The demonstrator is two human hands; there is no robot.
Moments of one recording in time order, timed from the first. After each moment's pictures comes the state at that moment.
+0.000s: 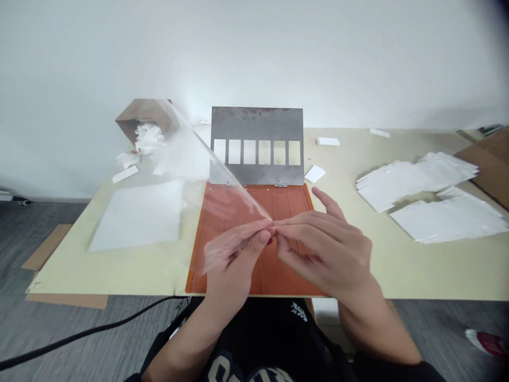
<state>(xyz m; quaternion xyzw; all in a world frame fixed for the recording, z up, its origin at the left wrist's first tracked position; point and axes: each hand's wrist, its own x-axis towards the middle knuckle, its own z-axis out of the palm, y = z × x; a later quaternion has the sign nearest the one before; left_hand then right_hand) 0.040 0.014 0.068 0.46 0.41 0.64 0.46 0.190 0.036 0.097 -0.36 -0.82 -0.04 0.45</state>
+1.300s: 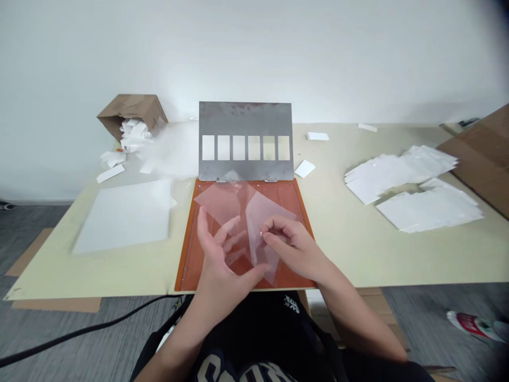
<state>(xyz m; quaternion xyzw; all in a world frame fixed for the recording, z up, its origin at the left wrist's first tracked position) 0.033 -0.006 0.040 0.47 0.51 0.50 0.52 0.200 0.039 0.051 -0.46 -0.65 0.49 0.35</state>
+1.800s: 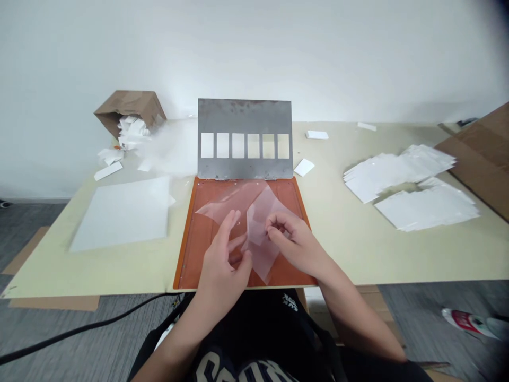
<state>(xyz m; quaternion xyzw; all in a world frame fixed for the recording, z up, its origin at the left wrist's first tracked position) 0.031 -0.005 0.030 0.53 0.52 0.47 0.47 0.205 0.042 0.047 -0.48 -0.66 0.45 0.35</state>
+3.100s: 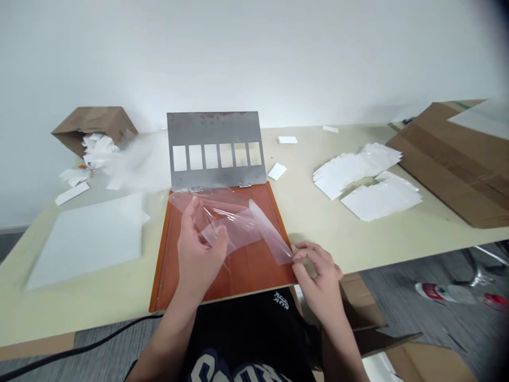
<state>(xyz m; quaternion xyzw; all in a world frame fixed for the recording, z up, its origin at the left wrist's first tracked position) 0.046 0.041 0.042 0.56 0.62 0.48 0.27 0.259 -0.039 0.003 -0.75 -0.51 0.17 0.37</state>
